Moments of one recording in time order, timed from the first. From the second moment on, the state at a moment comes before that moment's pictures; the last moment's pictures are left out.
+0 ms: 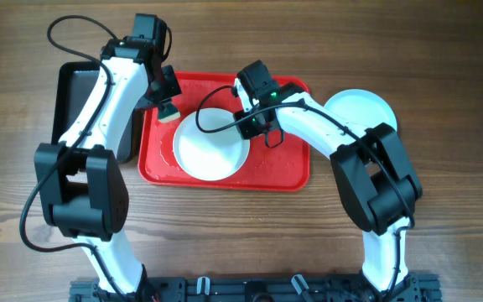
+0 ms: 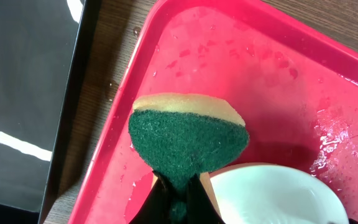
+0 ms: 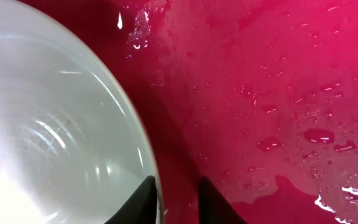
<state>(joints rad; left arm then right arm) -0.15 1.97 1.62 -1.01 -0.08 -0.49 0.55 2.11 1.45 -0.58 -0.15 0.15</state>
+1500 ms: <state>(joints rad) -0.24 2.16 1.64 -0.94 0.08 -0.09 0.47 2.14 1.46 -0.53 -0.21 0.59</state>
